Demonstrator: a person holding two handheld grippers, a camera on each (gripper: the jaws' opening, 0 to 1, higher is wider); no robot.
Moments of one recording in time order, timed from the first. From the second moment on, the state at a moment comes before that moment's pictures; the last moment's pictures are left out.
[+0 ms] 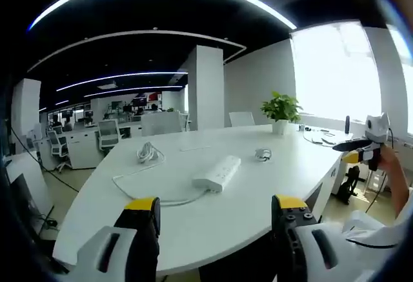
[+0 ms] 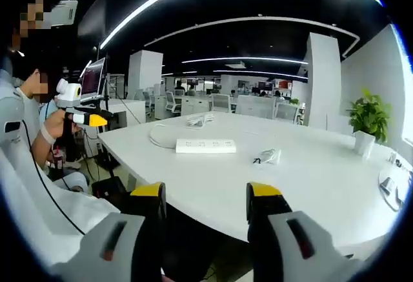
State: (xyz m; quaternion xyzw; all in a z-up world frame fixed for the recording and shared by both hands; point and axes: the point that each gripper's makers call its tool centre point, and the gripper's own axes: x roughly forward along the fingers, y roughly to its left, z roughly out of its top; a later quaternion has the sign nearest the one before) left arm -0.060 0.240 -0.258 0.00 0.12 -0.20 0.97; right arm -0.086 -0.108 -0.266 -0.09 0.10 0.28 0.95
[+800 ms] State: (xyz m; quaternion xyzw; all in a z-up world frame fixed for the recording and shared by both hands) left arm -0.060 0.240 -0.260 0.01 0.13 -0.20 0.97; right arm -0.091 -0.102 -0.273 -0.10 0.11 0.30 0.94
